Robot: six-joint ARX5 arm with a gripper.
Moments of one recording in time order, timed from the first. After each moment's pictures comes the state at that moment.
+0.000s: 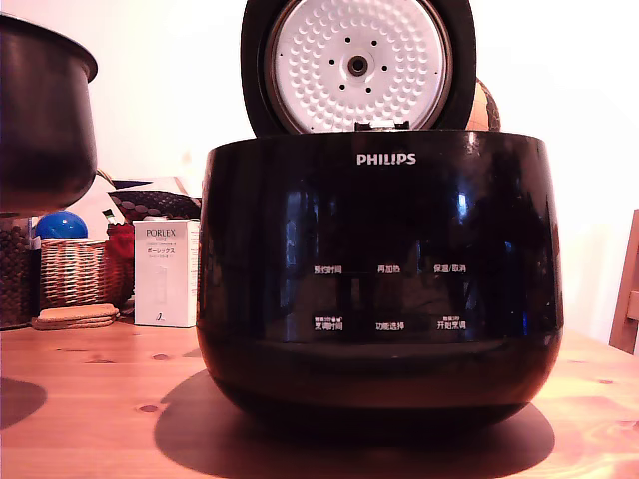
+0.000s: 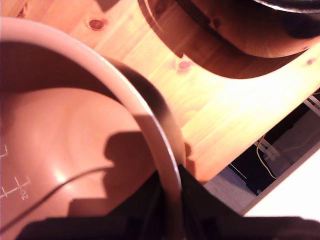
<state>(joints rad) -0.64 1.22 1.35 -1.38 -0.15 0.18</state>
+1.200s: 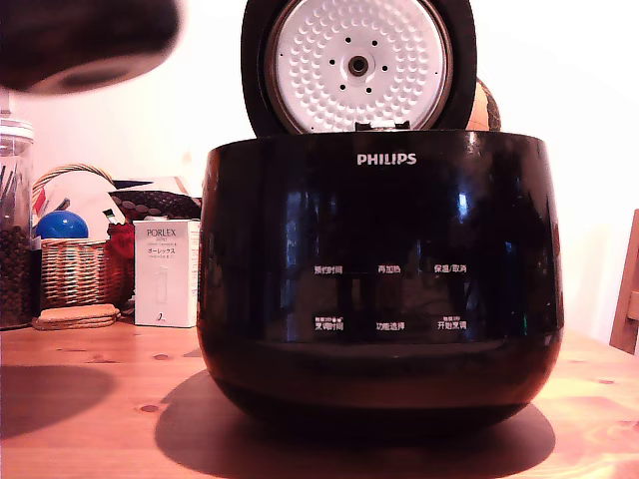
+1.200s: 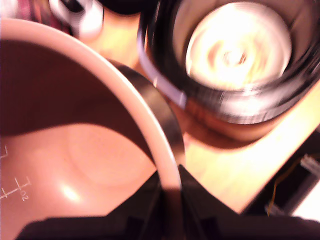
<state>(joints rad) -0.78 1.29 1.72 -1.39 -0.16 0.18</state>
